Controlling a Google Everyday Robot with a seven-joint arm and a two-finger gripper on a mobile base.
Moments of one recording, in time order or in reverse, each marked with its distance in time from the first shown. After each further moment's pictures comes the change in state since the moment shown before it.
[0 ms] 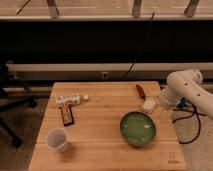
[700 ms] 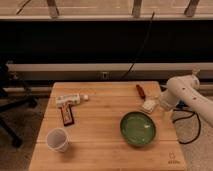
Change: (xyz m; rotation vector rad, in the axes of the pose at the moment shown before) arm 0.021 -0.023 0.040 0.066 0.024 -0.264
